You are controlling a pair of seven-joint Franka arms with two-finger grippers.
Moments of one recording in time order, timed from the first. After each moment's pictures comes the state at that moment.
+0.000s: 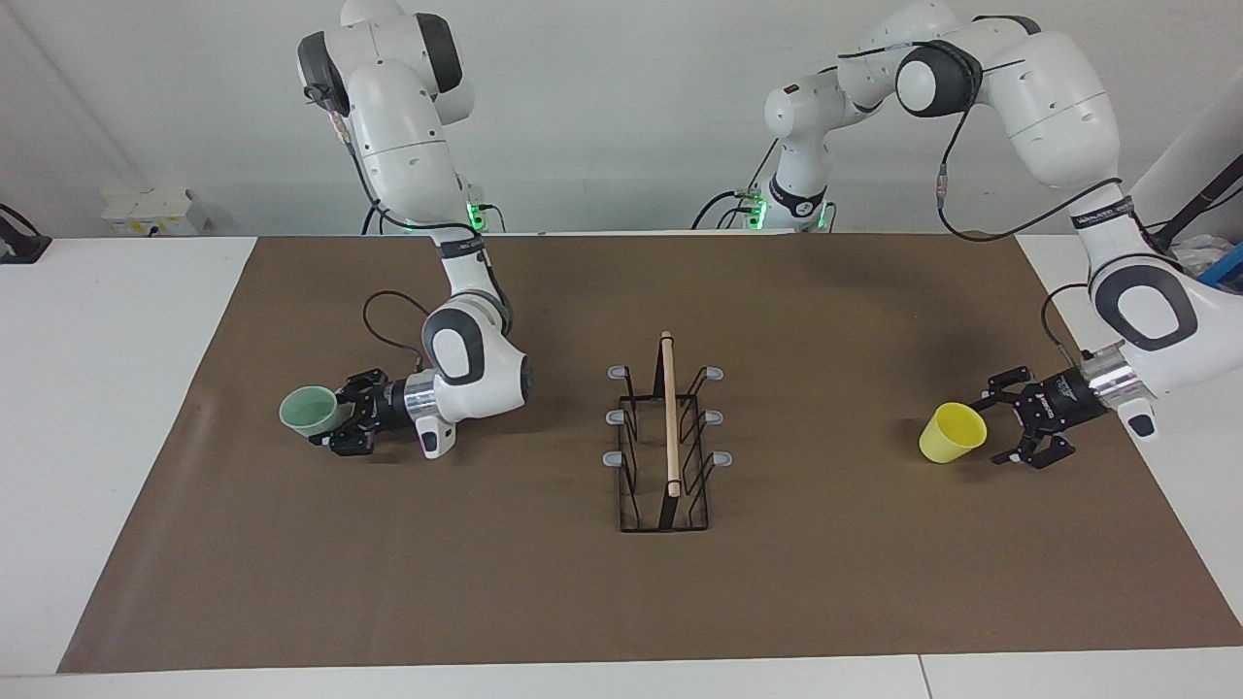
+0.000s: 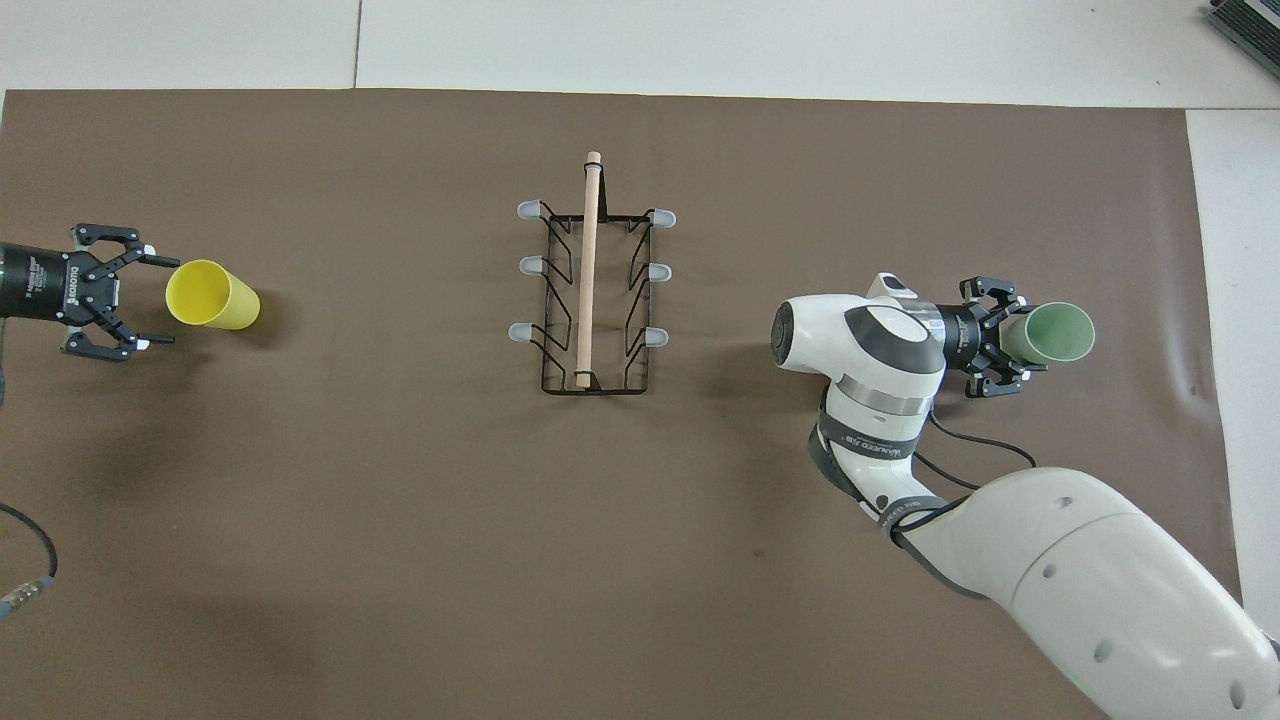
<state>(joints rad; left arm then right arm) 0.32 0.60 0.07 -1.53 -0.69 1.78 -0.86 0.24 0.59 0.05 -1.81 -1.18 1.60 -0.60</state>
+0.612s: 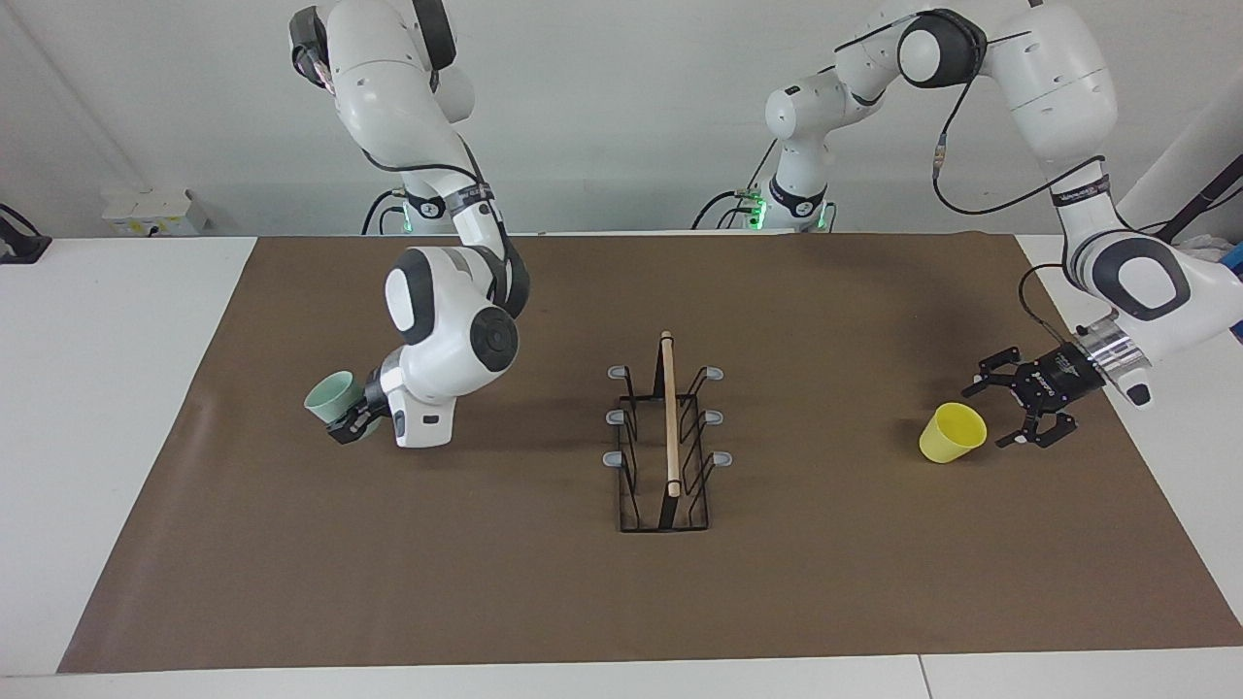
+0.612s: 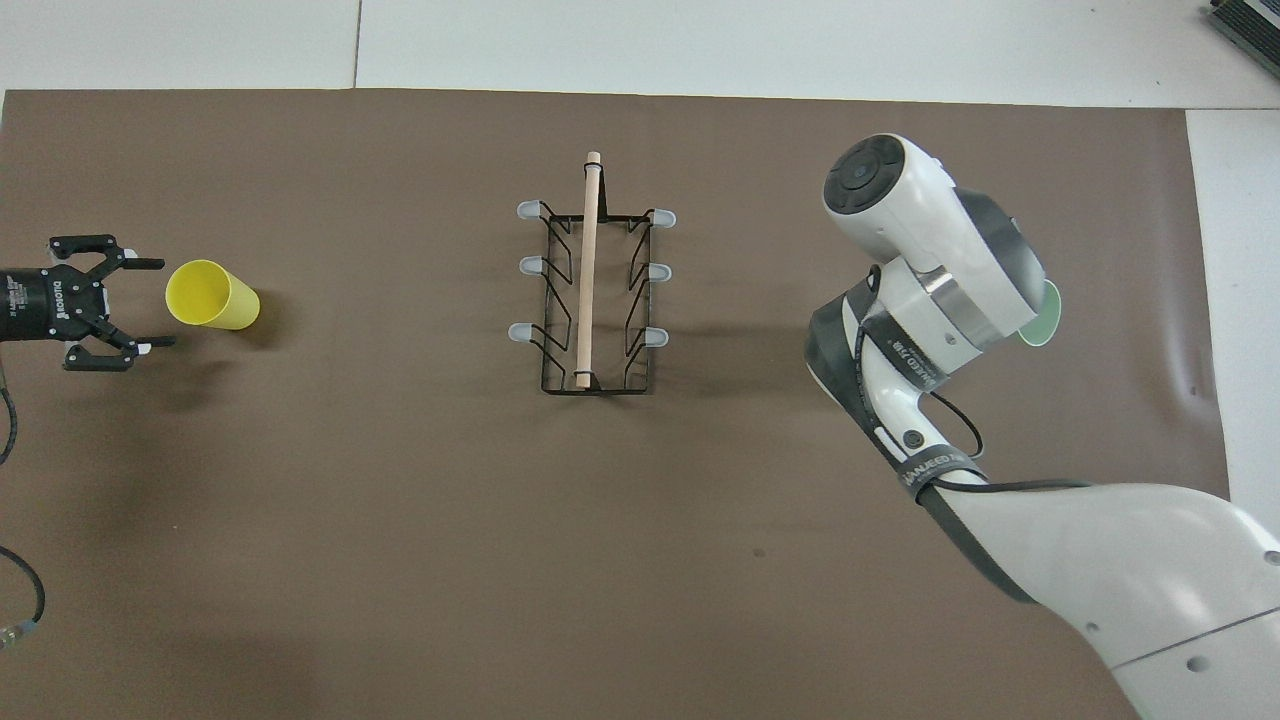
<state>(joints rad) 0.35 0.50 0.07 -1.69 -0.86 1.87 -0.90 0.21 0.46 0.05 -1.53 -0.62 1.62 -0.60</state>
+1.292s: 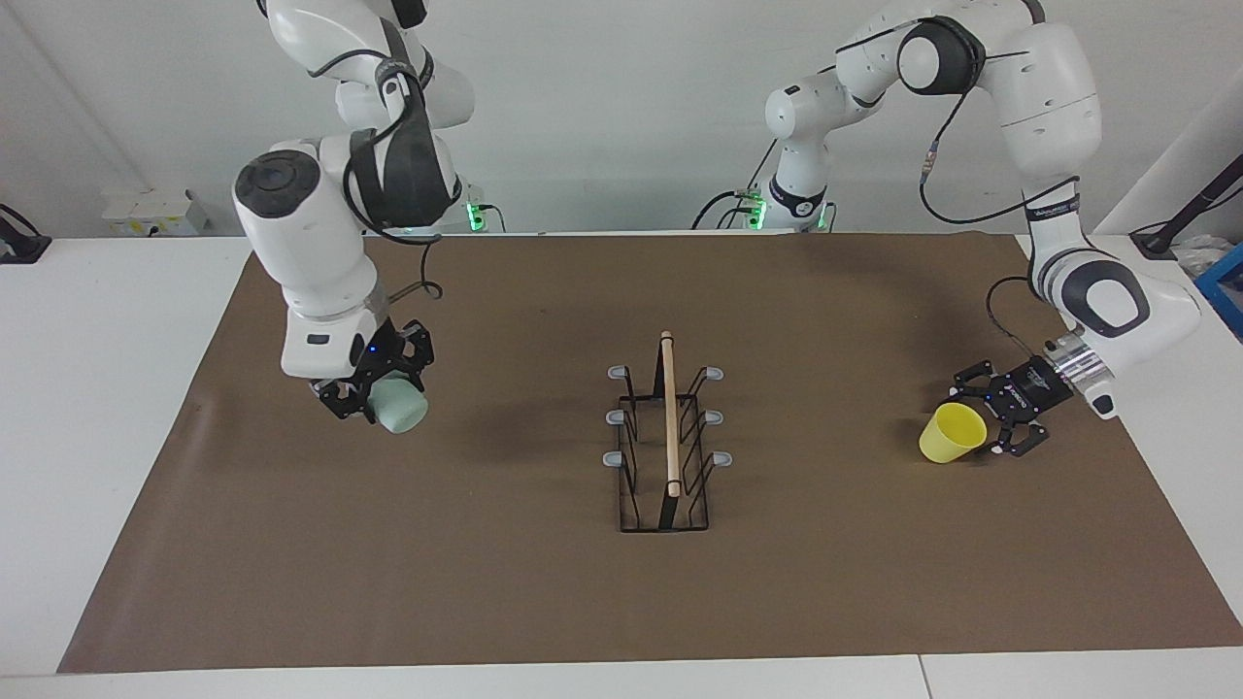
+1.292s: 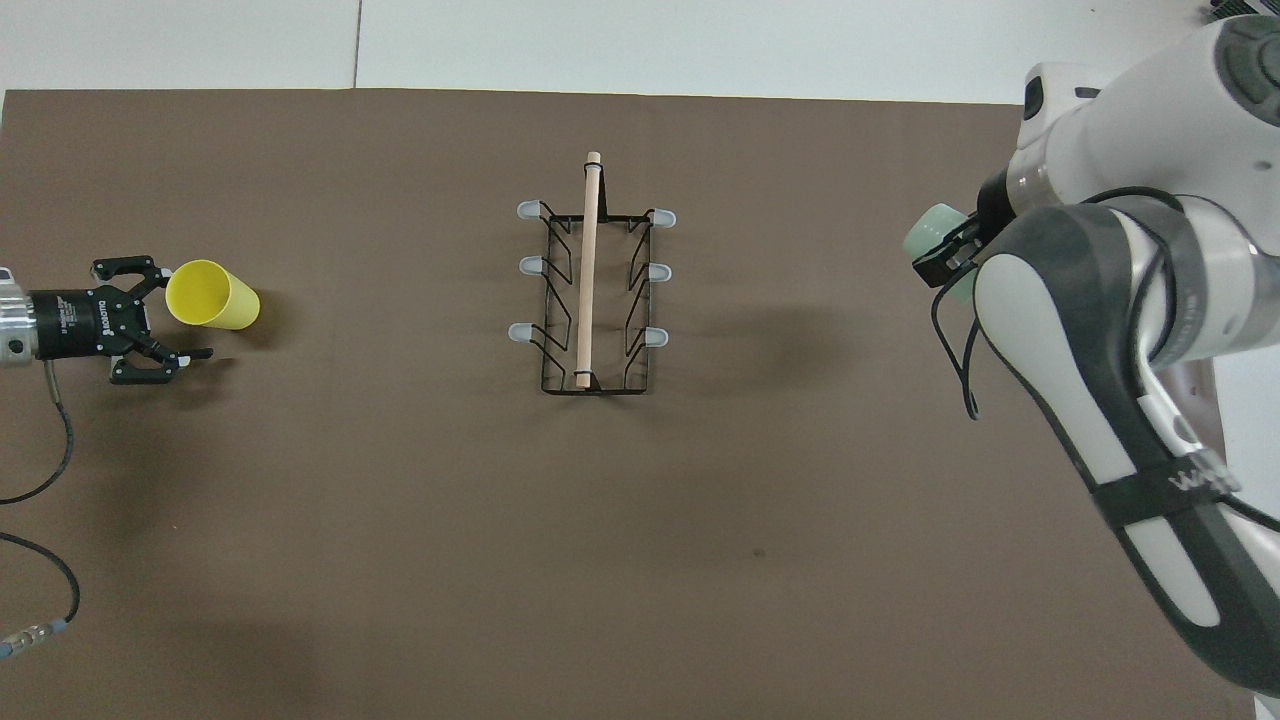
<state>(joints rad) 0.33 0.53 0.06 -1.76 -0.91 1.93 -0.87 0.07 0.27 0.05 -1.53 0.08 1.91 -0.56</state>
